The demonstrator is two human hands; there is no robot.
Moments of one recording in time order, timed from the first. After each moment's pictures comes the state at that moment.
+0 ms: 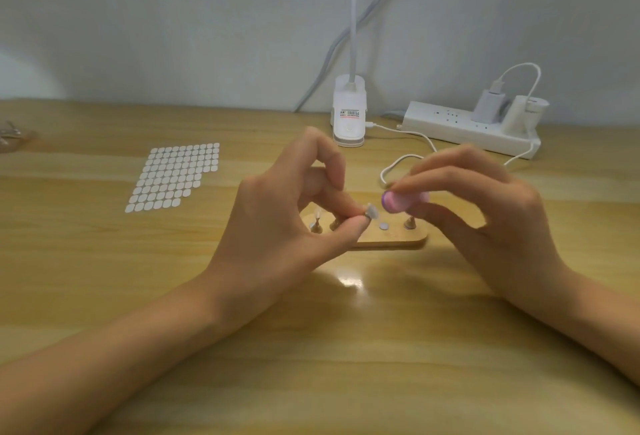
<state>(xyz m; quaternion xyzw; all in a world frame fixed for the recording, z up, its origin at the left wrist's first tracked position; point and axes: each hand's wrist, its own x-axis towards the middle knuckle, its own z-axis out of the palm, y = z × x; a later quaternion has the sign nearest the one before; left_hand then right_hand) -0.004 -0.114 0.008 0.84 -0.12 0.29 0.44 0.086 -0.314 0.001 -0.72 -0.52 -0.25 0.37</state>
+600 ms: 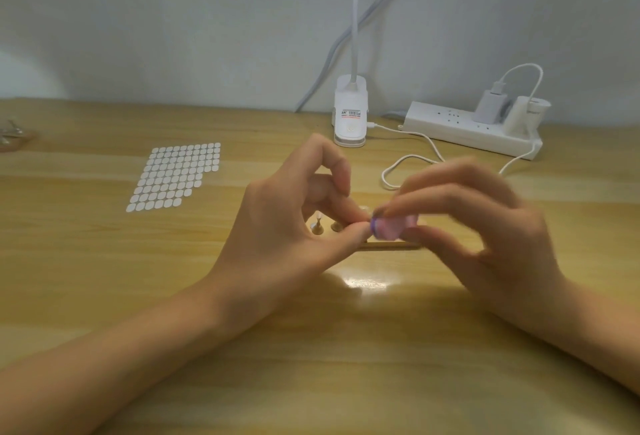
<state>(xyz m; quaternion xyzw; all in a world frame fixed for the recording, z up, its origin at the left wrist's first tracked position) -0.005 -0.116 0.010 0.83 -0.13 0.27 0.47 0.081 -0.312 0.000 -0.70 -0.56 -0.26 0.35</state>
